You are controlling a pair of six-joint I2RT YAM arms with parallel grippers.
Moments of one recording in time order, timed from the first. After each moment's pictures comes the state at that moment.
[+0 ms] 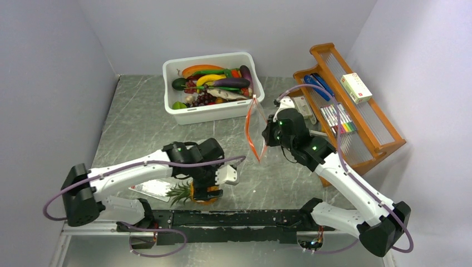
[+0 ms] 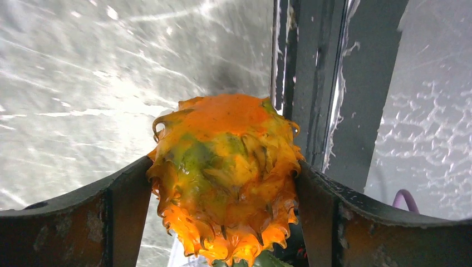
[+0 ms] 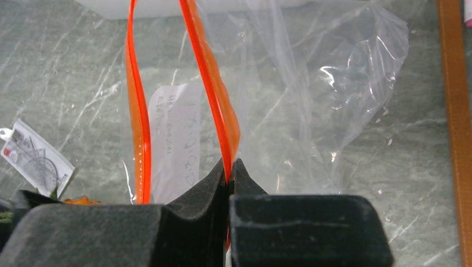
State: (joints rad) left arm -1.07 1.33 1.00 -0.91 0.28 0.47; right arm 0.65 1.03 1.01 -0.54 0.20 0.39
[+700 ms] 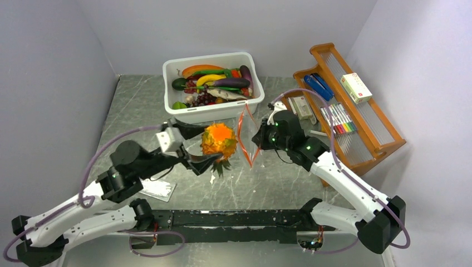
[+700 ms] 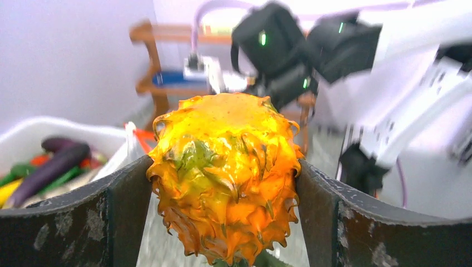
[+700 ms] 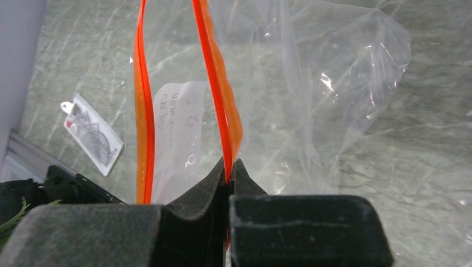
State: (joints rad) left arm -1.01 0.72 0.87 -0.05 0.14 0.02; right arm 0.65 1.05 0.93 -0.47 0.02 0.49
